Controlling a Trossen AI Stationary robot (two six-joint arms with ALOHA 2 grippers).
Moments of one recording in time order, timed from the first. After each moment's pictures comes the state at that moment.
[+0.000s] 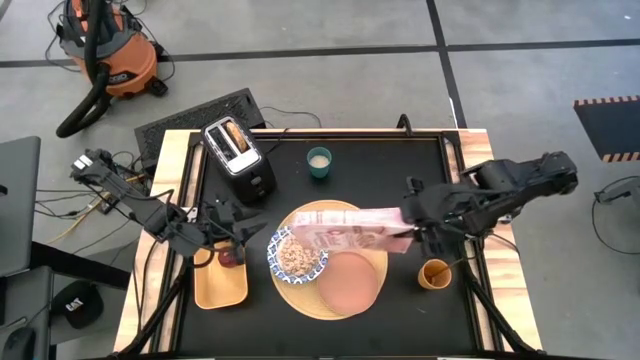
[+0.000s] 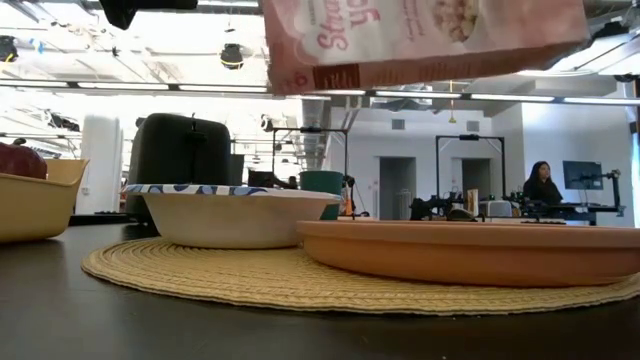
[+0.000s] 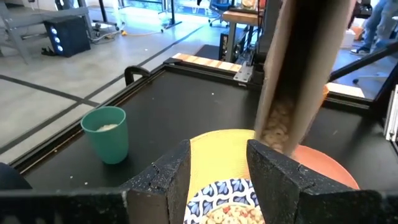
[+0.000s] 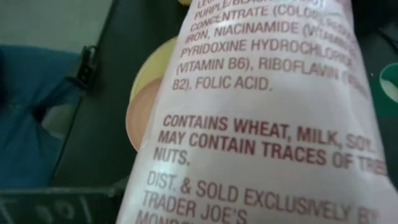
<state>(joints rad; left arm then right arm) -0.58 0.92 0.73 -0.22 -0.92 -0.41 0.33 1.21 1.48 -1.11 0.11 0.16</state>
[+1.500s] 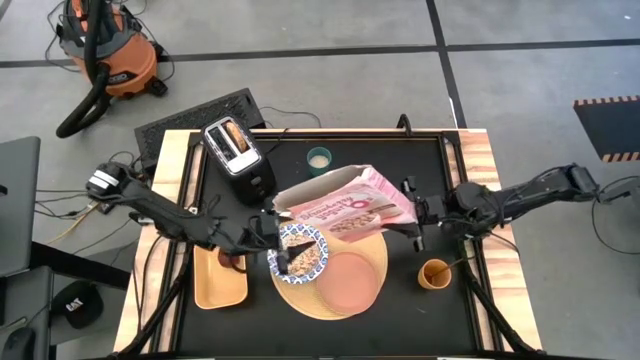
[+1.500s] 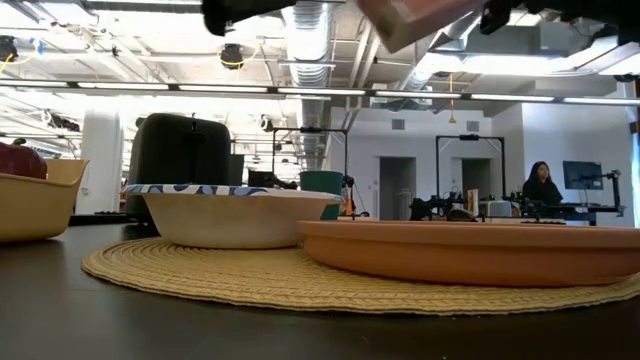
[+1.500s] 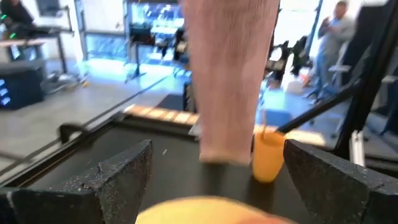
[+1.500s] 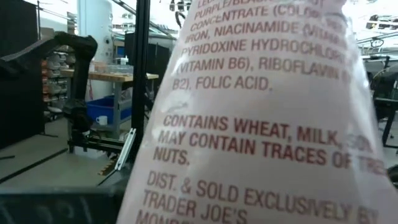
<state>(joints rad) -0.38 1.37 0.74 0.65 -0.63 -0.08 0.18 0.78 0.39 0.60 0.02 -0.10</state>
